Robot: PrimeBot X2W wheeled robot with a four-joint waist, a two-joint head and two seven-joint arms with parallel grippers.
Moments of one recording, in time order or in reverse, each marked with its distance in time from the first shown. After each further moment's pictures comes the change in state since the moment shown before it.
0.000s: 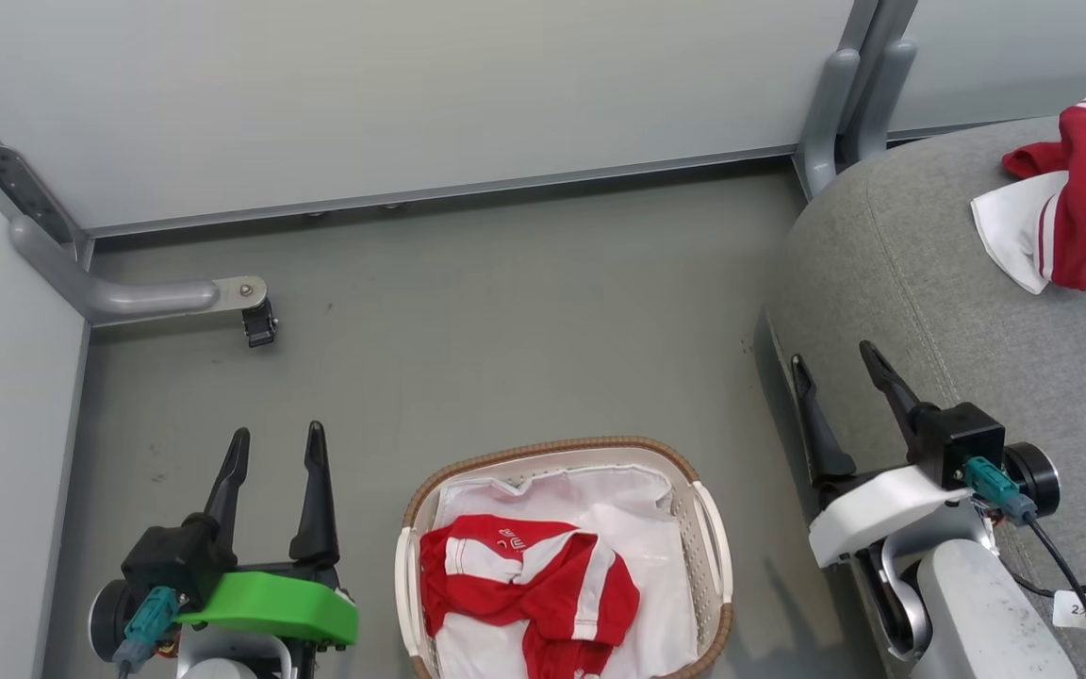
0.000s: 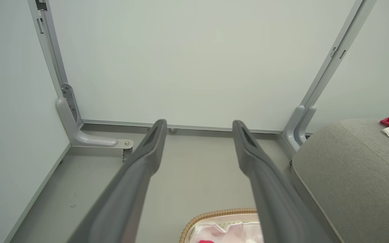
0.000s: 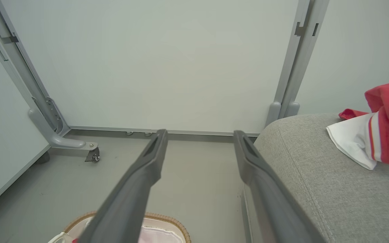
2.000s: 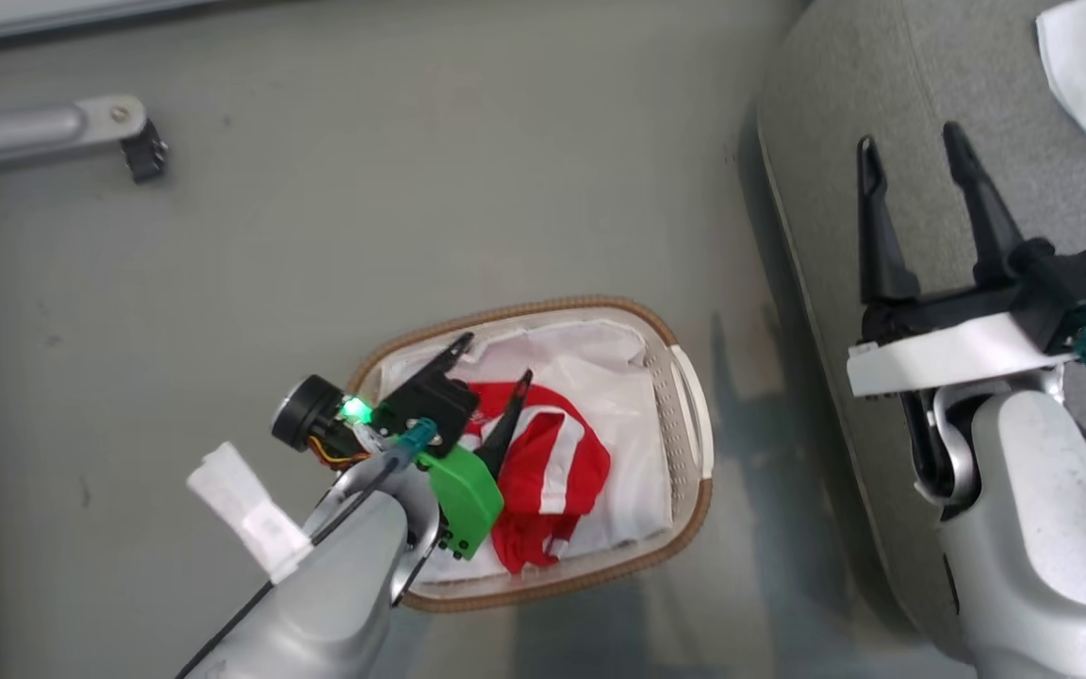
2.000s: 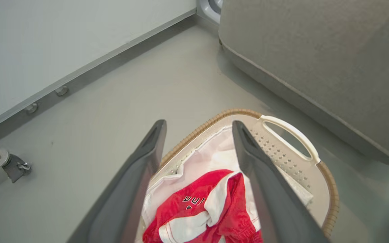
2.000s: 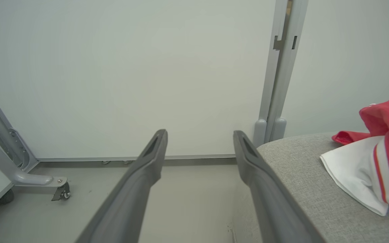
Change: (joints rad) left arm -0.530 0.019 -0.558 0.561 0.105 -0.034 0.000; right arm -0.181 0.000 -0.061 -0.222 0.025 0.000 0.000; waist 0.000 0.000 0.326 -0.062
